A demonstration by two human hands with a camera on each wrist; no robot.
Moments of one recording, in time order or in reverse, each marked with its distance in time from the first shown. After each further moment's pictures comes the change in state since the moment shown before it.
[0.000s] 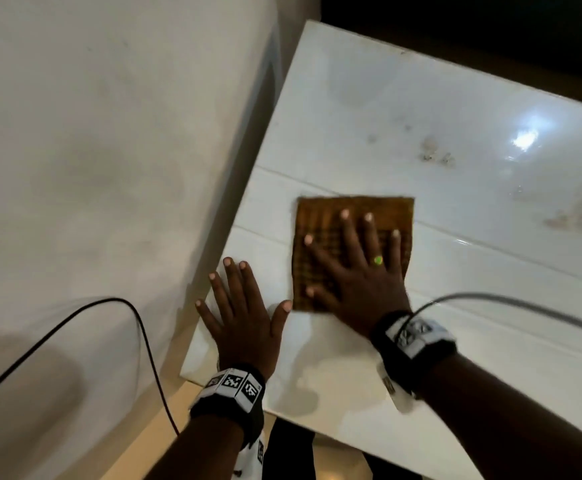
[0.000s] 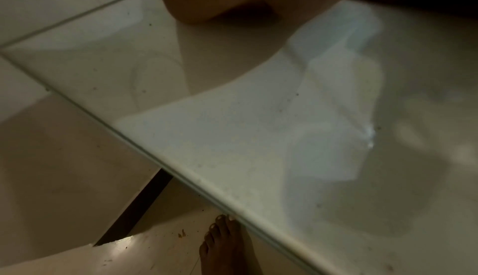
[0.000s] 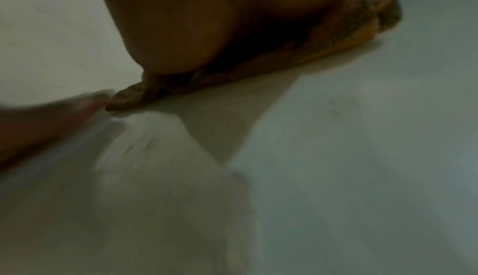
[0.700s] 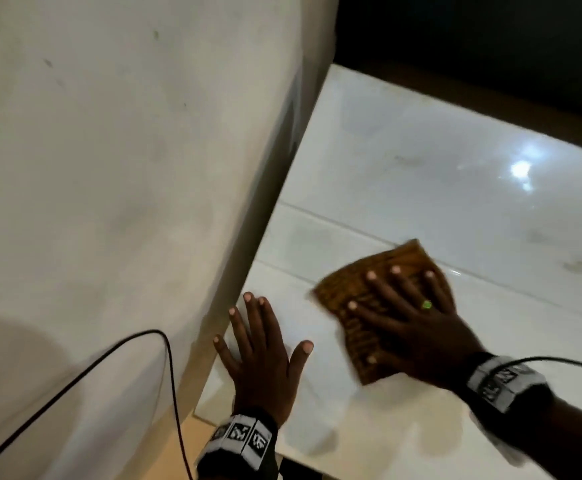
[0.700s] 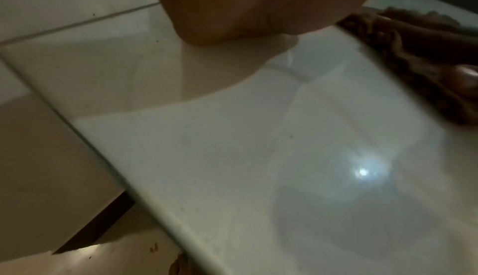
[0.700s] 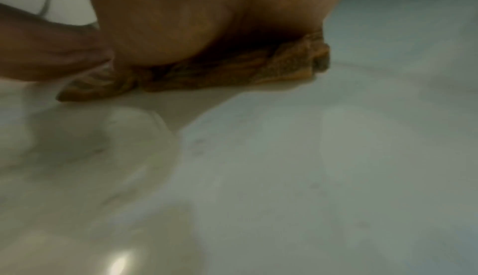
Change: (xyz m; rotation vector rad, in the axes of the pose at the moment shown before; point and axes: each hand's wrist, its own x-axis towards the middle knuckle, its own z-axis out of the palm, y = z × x) left_hand 0.003 -0.004 -0.010 -0.086 -0.128 0.040; right_hand -0.016 0.056 -0.018 -0.125 -0.058 -0.359
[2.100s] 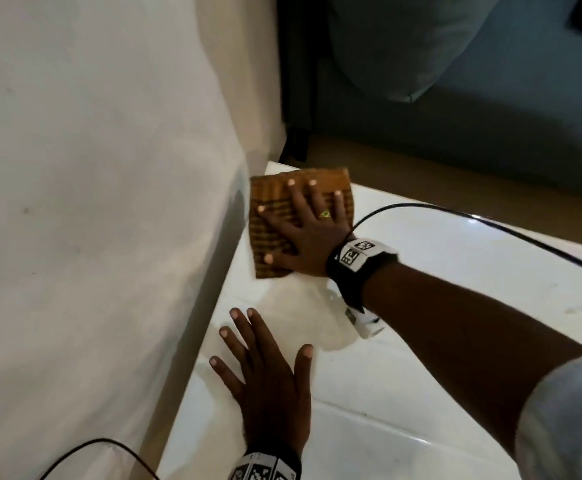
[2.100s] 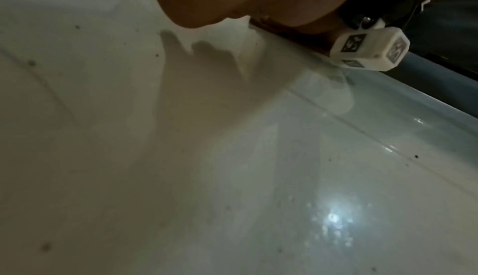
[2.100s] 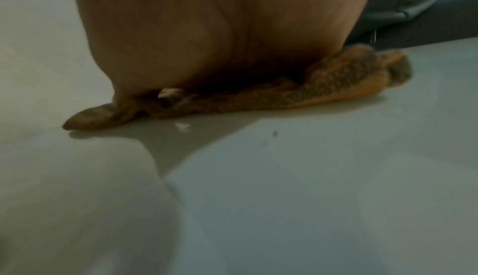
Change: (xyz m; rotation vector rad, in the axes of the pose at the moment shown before) left_hand 0.089 0.114 -0.032 -0.208 0.298 0.017; right_hand 0.237 0.117 -0.078 0.023 -0.012 0.208
